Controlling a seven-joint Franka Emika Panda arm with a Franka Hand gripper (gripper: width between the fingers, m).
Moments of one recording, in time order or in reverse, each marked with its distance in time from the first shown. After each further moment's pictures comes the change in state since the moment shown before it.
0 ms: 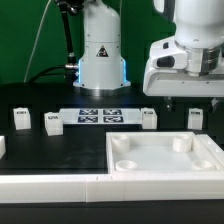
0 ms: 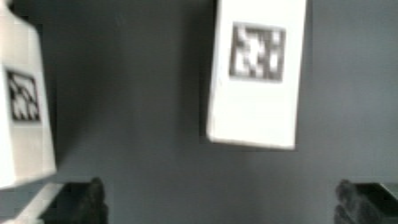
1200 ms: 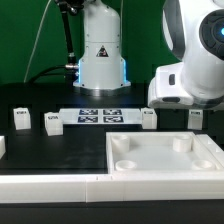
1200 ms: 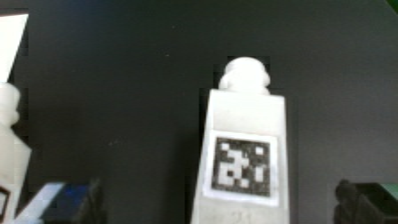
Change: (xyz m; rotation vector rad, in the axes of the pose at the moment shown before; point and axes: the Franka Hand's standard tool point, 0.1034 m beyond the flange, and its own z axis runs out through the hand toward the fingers) arm -0.017 -0.010 0.027 -0.016 -0.457 -0.006
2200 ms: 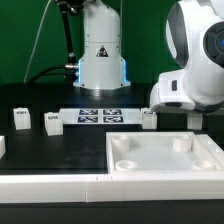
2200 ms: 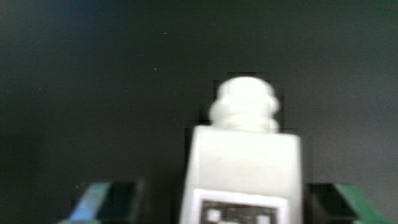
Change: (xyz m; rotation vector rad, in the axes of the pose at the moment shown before) arm -0.003 -0.003 0.030 -0.024 0.004 0.002
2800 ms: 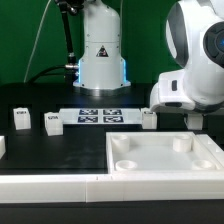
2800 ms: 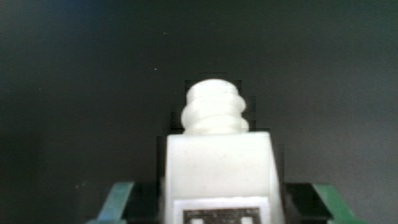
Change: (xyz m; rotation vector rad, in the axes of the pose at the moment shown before) arm 0.000 0.000 0.000 0.000 0.000 0.000
